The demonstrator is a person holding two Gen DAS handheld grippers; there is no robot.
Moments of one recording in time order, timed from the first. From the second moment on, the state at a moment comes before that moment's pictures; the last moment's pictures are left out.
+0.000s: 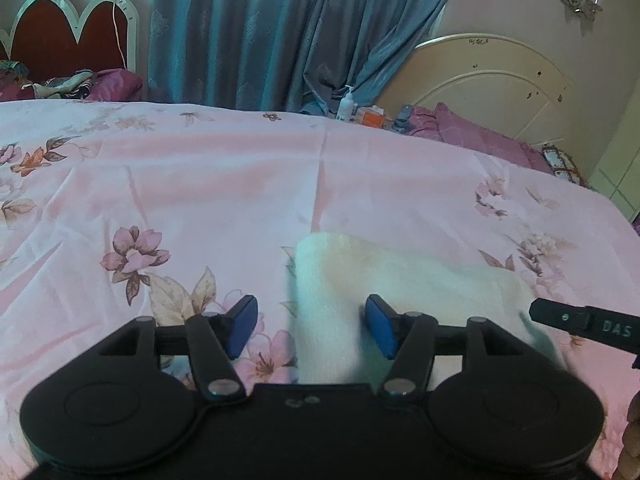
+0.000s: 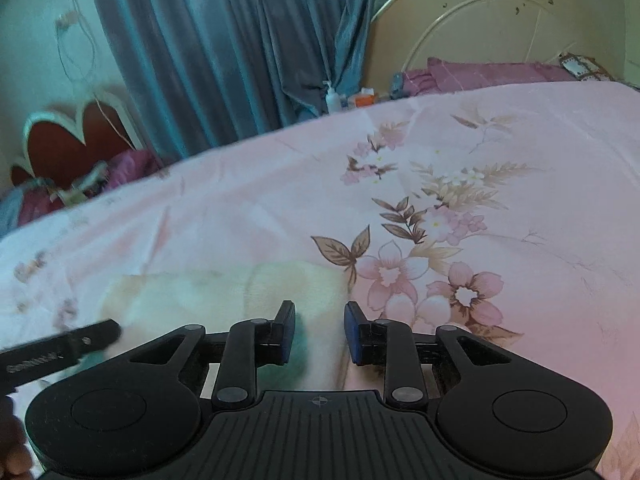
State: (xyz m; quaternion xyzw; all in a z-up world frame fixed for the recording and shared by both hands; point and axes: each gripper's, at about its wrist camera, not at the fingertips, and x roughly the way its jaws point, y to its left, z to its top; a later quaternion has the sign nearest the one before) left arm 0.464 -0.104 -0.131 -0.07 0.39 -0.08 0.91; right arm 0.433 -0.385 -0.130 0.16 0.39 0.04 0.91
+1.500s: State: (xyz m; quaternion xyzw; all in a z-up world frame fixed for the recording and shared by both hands) left arm 0.319 -0.086 -0.145 -0.04 0.44 -0.13 0.89; right arm 0.262 -0.366 -0.138 0.16 0.46 0.09 0.87
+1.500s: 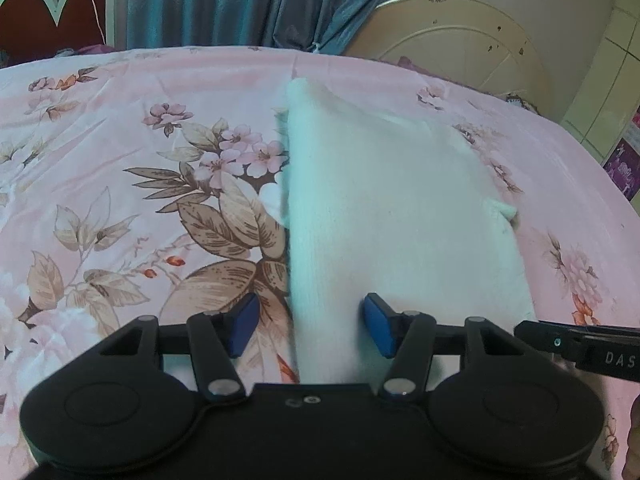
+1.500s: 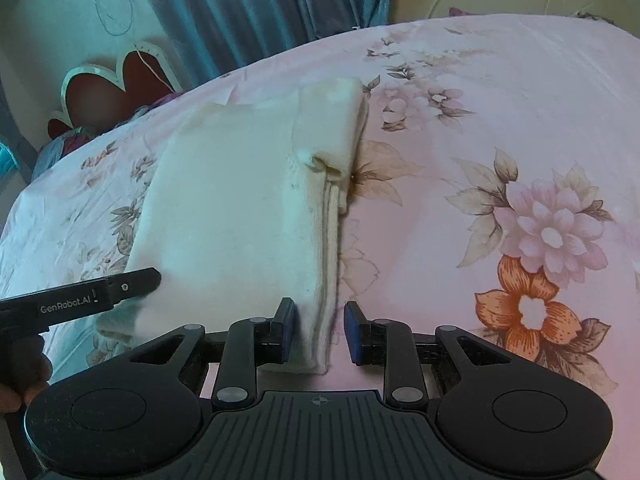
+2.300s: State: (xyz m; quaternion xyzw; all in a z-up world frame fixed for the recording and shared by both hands) left arm 0.398 -0.096 -0.133 -0.09 0.43 -0.12 0.89; right arm 0.357 -0.402 -0.143 0.29 0.41 0.10 0.86
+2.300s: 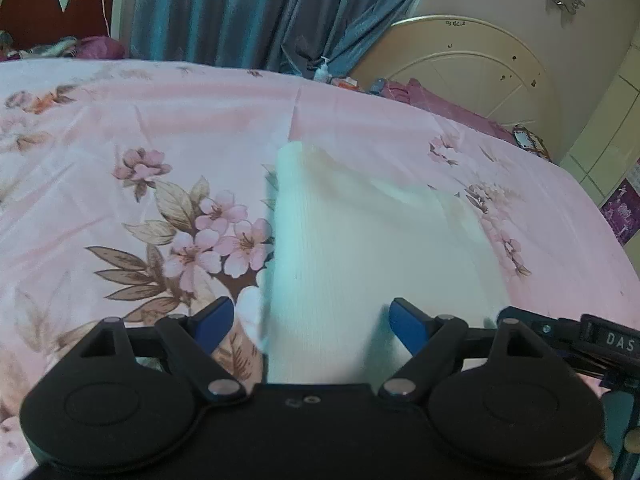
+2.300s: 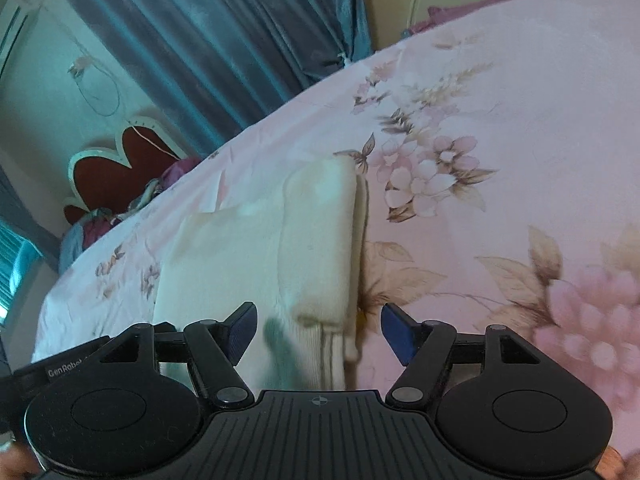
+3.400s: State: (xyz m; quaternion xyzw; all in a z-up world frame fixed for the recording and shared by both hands) left arm 0.375 0.069 -0.058 -0.14 0.37 -0.14 0.91; right arm 0.376 -0.199 -0.071 0.30 0.37 0.23 0.85
